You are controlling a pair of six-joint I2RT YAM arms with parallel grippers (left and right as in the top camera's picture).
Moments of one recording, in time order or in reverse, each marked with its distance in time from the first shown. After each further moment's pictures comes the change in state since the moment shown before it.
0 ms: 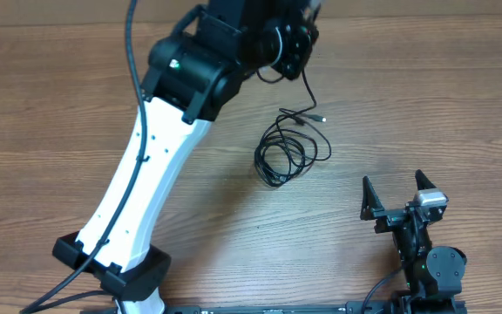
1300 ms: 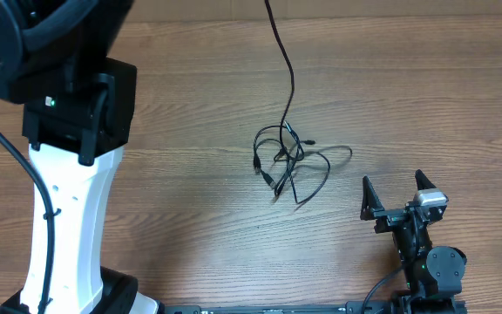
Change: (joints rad) left arm 0.211 -0.182 0.015 1.154 0.134 -0.353; right arm 0.000 0.000 0.000 0.000 0.000 0.000
